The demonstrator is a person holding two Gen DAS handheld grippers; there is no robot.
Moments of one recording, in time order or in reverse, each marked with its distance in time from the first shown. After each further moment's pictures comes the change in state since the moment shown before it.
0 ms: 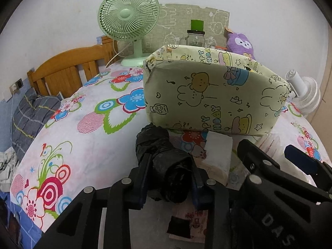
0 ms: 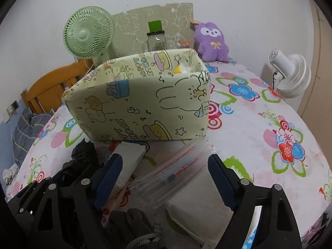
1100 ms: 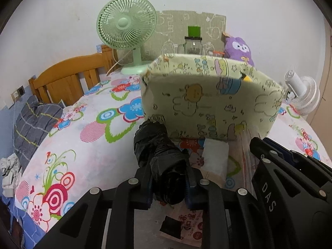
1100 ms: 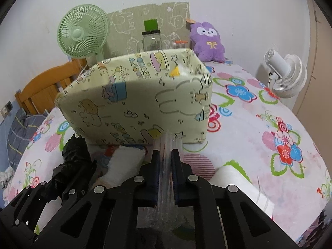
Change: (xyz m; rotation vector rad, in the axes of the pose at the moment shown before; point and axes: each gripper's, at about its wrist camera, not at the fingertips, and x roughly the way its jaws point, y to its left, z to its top) left arm -0.013 -0.005 0.008 0.019 -0.050 0.013; right arm 0.002 0.007 0.007 0.003 -0.008 -0.044
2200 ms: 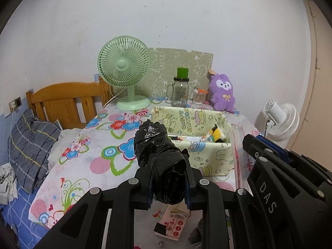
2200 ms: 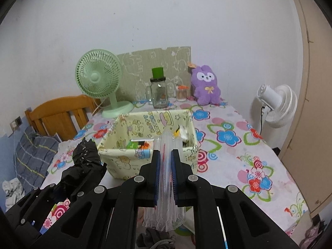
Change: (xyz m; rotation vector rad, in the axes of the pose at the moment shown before) left arm -0.086 0.007 0.043 -0.026 -0.165 -0.100; right arm -0.104 0.008 0.042 -0.017 -0.207 0.015
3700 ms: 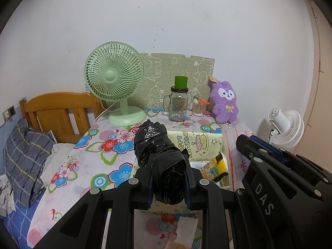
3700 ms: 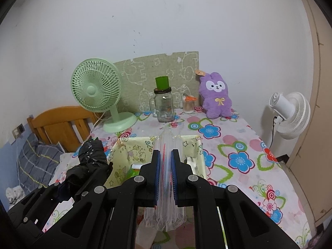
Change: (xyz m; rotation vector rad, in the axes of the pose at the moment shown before) left arm 0.059 -0.008 0.051 0.014 -0.009 -0.013; right arm 0.059 -0.004 0.057 0.006 -0.007 0.053
